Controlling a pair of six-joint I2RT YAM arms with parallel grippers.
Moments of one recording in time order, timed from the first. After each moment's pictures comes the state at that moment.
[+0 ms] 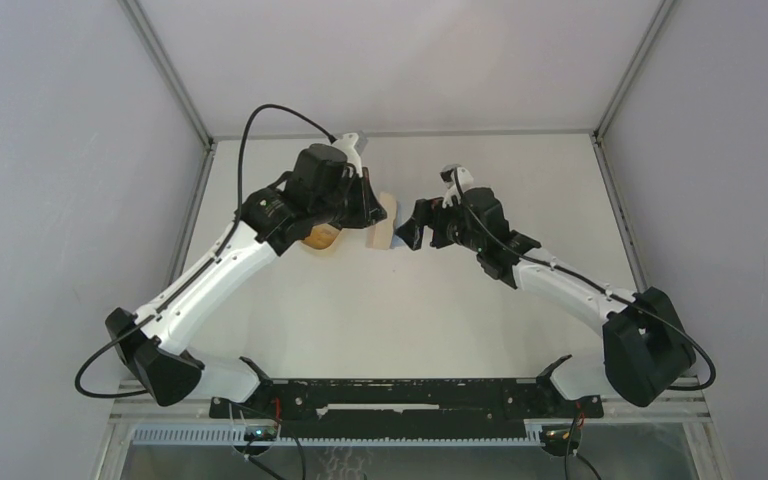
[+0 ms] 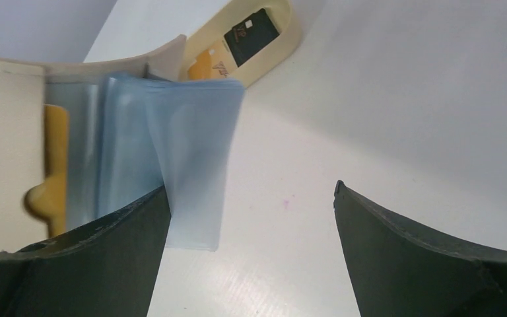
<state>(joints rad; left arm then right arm) -0.71 1.37 1.48 -0.71 0.04 -0.55 0.59 1.36 0.87 0.10 -0.20 0.42</state>
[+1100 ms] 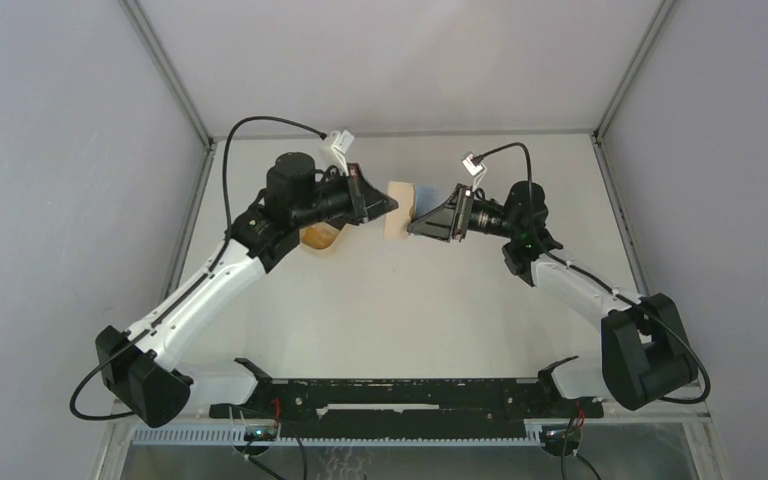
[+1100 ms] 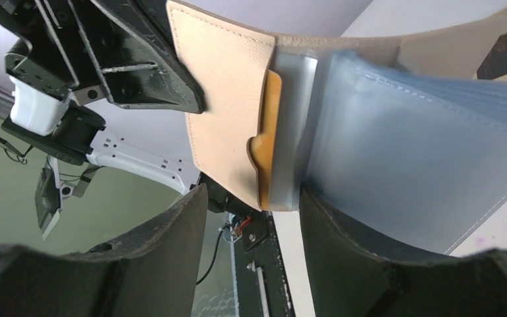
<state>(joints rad) -0.60 1.26 1.22 -0.24 0.38 -0.58 0.38 1.35 0.77 0.62 -0.95 0.91</state>
